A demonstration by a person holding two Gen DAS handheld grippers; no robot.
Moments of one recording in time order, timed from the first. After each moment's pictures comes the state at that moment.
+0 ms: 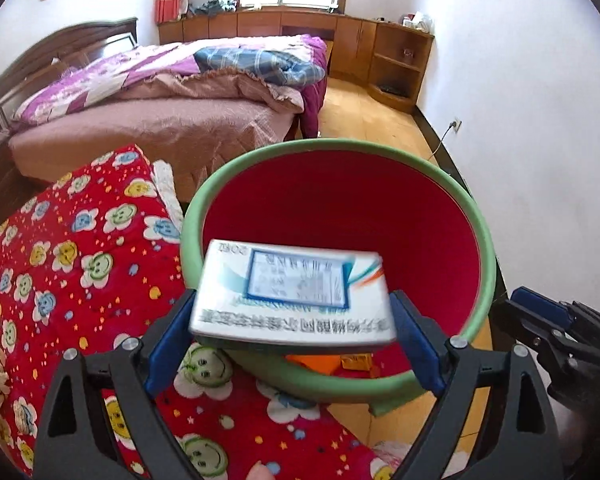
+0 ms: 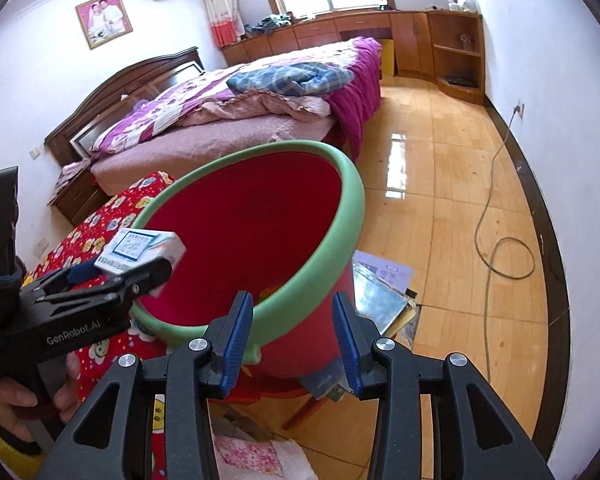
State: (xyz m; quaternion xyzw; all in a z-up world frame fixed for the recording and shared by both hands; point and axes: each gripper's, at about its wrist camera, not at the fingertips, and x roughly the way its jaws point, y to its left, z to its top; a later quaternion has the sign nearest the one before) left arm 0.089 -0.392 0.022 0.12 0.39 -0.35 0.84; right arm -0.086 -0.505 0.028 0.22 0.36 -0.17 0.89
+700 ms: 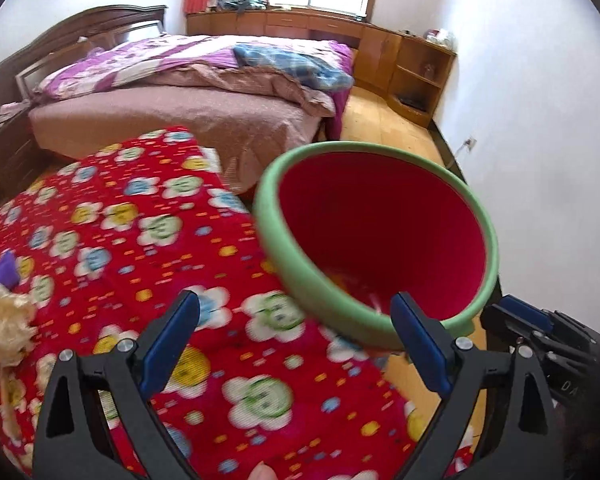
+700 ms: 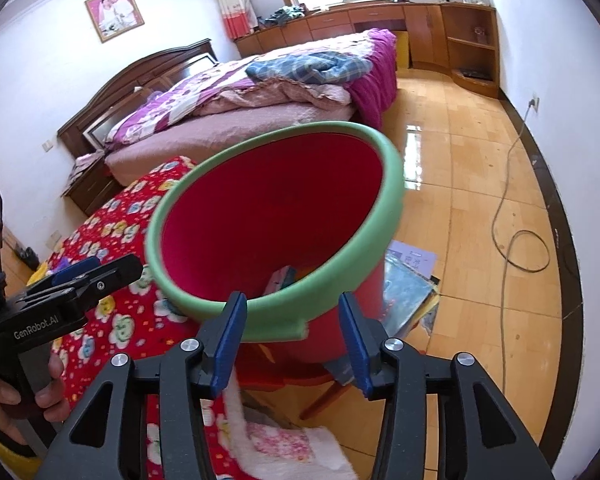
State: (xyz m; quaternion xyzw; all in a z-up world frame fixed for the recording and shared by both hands) left arm 0.087 -0.322 0.035 0.08 0.40 -0.32 0.85; right arm -0.078 -0.477 0.027 0.22 0.37 -0.13 0.89
